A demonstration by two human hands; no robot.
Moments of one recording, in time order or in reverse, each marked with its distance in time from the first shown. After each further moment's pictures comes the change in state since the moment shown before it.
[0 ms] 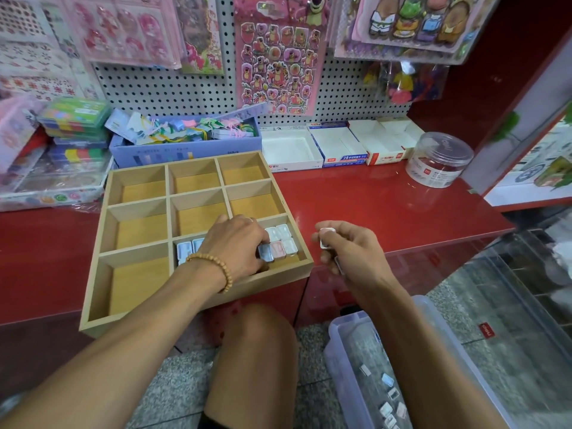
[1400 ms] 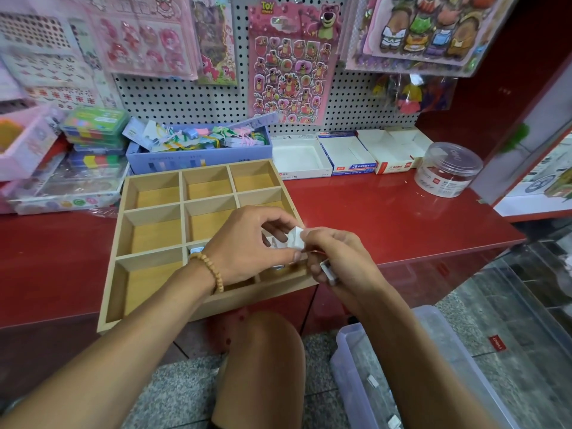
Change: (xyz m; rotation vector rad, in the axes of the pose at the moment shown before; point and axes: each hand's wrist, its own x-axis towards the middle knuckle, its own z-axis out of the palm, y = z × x) left_hand -0.020 0.000 -0.035 -0.928 0.217 0.042; right_hand -0.005 -0.017 0.032 0.176 -0.185 0.059
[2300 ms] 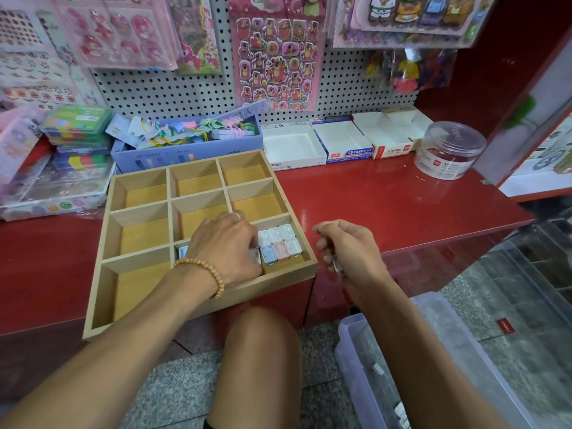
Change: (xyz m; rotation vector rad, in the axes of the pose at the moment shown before) left_hand 0.007 -0.019 0.012 0.943 -0.171 -0.185; right_hand 0.011 0.012 -0.024 -0.040 0.229 0.007
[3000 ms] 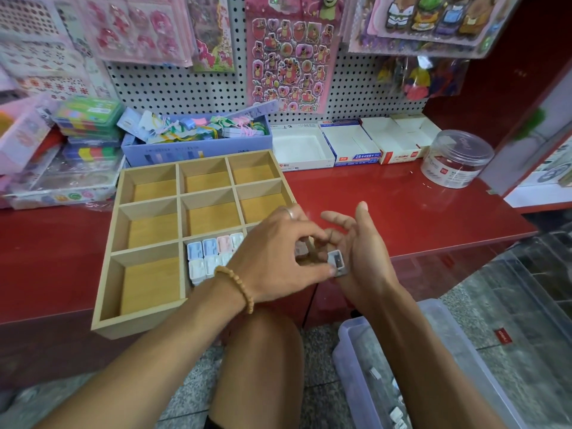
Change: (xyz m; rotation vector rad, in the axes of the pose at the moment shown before) left_hand -0.020 0.036 -0.015 -0.699 0.229 0.293; right_hand -0.004 -0.009 0.010 0.352 -0.129 0.112
